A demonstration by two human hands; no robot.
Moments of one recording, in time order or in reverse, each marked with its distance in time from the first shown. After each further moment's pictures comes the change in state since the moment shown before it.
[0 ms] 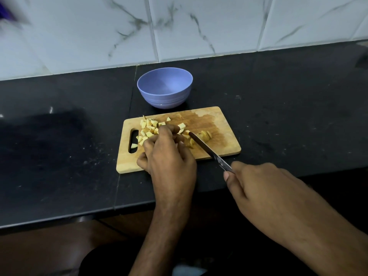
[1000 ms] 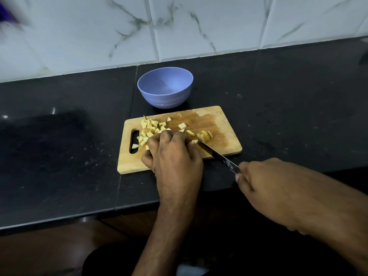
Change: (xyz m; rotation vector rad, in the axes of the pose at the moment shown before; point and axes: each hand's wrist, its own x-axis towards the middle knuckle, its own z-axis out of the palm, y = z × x) left_hand 0.001 0.002 0.007 0.256 -0.080 0.050; right_hand 0.010 0.009 -0.020 -0.046 -0.254 0.046
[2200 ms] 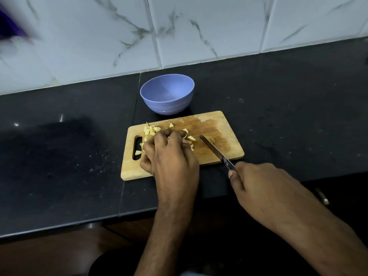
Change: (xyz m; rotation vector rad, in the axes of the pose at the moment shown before) left_hand 0.008 -0.005 0.001 -0.115 0.089 0.011; right_hand 0.020 0.002 0.031 0.087 0.272 0.007
